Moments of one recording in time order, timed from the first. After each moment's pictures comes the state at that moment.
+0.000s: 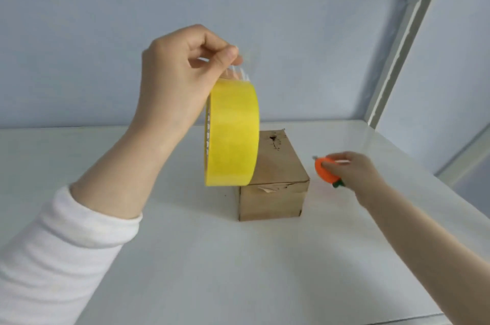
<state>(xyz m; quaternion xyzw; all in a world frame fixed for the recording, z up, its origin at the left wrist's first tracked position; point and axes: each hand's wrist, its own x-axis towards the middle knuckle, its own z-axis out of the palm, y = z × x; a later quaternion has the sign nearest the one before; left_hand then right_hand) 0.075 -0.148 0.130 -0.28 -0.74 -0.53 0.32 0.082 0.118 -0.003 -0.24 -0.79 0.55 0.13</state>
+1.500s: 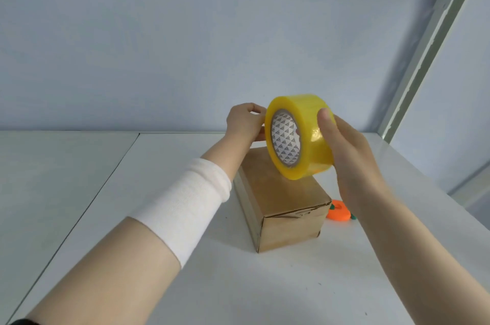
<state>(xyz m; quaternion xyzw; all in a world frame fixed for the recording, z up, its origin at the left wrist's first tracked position) -0.048 -0.066 0.062 -0.03 -0.74 -0.67 0.00 0.074 0.056 0.063 0.01 -0.72 0.67 0.20</state>
